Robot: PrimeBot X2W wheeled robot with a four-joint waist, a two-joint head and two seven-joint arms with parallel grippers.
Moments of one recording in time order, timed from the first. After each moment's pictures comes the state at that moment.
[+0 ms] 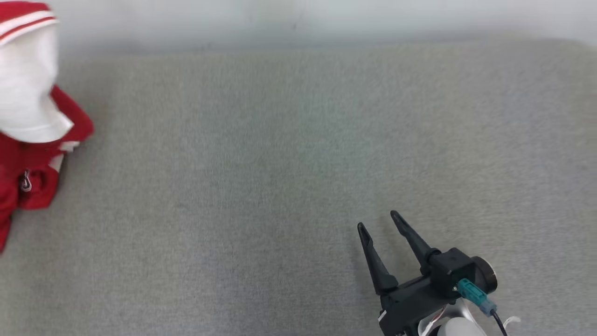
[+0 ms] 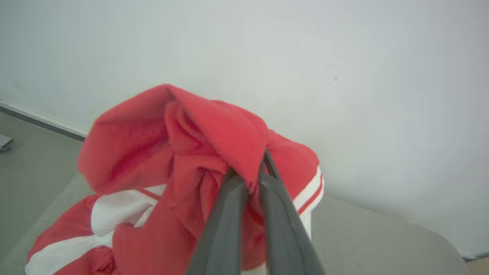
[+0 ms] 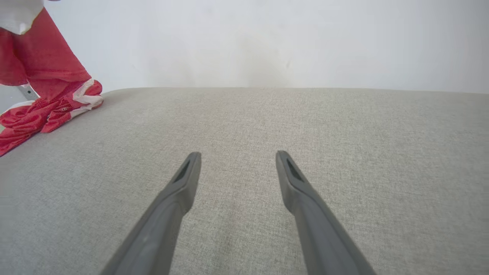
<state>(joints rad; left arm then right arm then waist) -0.90 0.49 0.21 0.39 -0.68 -0.01 0.58 -0.22 -0.05 0.29 0.29 0.14 0.13 -0.20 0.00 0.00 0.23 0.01</state>
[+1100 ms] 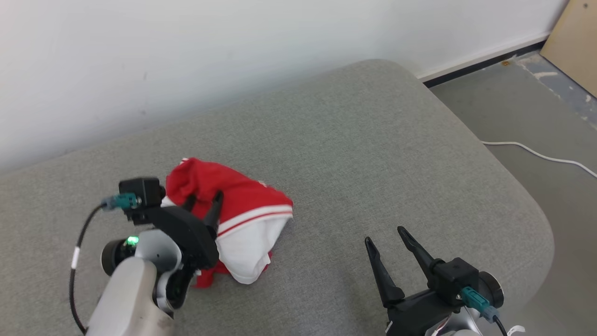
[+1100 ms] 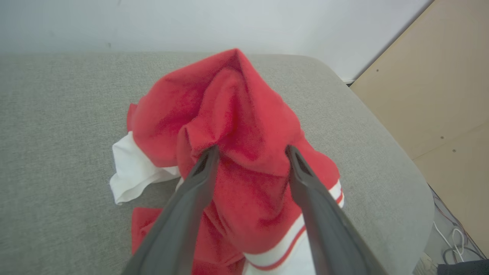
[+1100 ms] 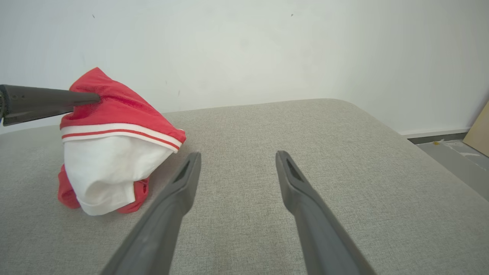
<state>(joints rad) -0.54 0.09 -0.17 0.53 -0.54 -0.04 0.25 -0.16 -0.05 0.27 0.28 0.14 0.13 -0.15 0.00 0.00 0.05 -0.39</state>
